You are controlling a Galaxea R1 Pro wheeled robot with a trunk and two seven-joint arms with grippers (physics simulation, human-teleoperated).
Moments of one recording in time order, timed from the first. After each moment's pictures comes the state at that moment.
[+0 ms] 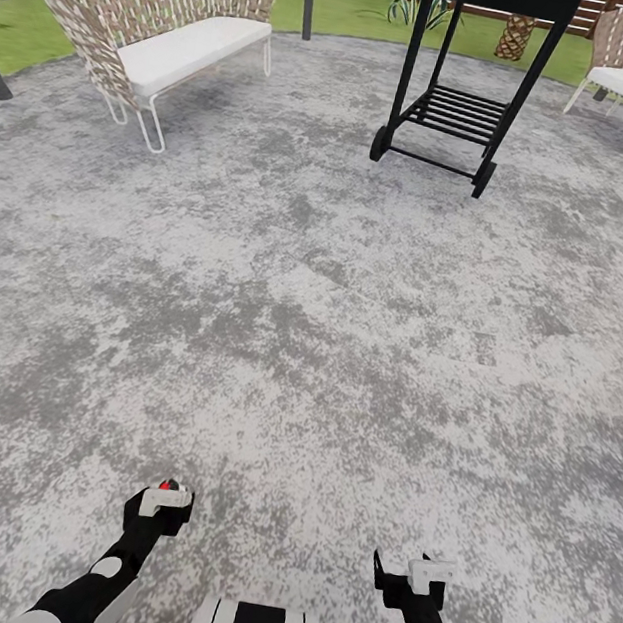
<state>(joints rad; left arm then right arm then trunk) -0.53 -0.02 0.00 -0.32 0.01 -0.42 0.05 -0.28 -0.07 0.05 -0.71 0.01 -0.29 0.00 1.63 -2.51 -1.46</state>
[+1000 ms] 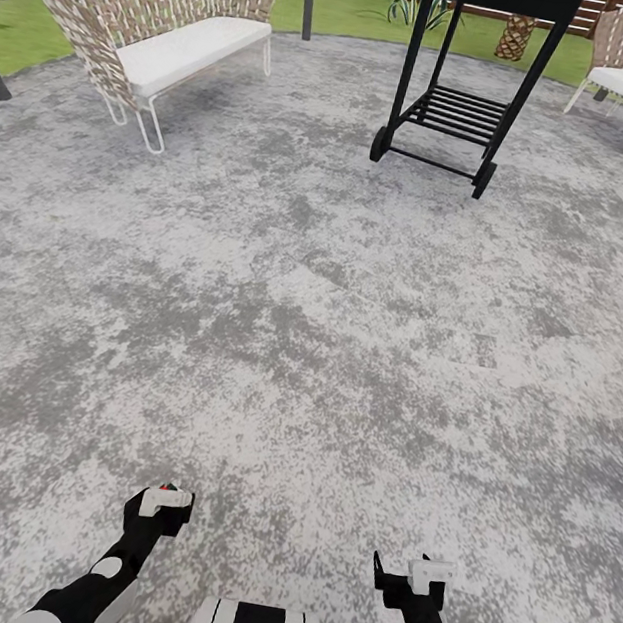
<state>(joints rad) -0.53 -0.02 0.00 -0.32 0.01 -0.42 0.05 -0.28 -0.07 0.05 -0.71 0.01 -0.29 0.00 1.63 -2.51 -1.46</state>
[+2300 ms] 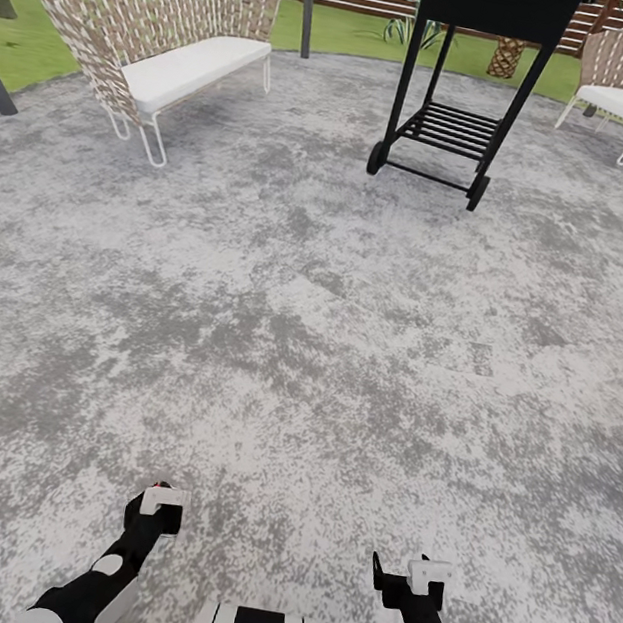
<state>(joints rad) -0.54 -0.02 0.00 -0.33 0.01 -0.41 0.05 -0.28 -0.06 0.05 -0.71 0.01 -0.29 0.00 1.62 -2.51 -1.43</state>
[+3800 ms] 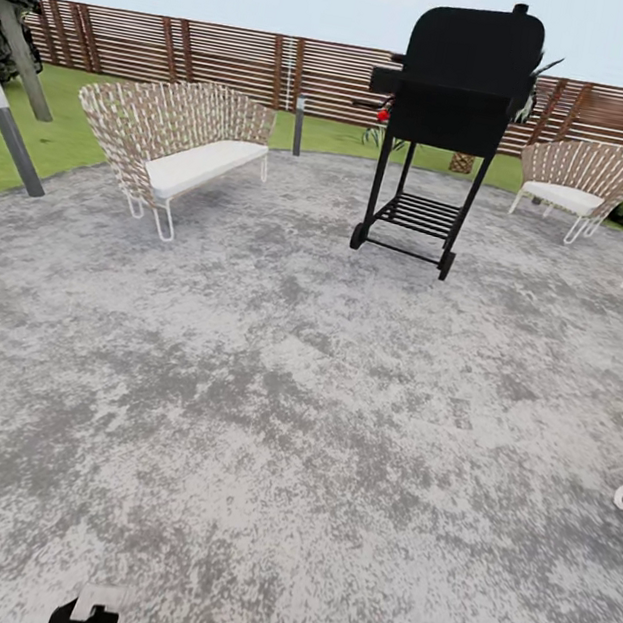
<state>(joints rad) -0.34 0.06 0.01 -0.28 0.00 -0.27 0.06 -0.28 -0.05 0.06 -0.28 0.01 -0.63 0.00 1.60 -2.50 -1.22</state>
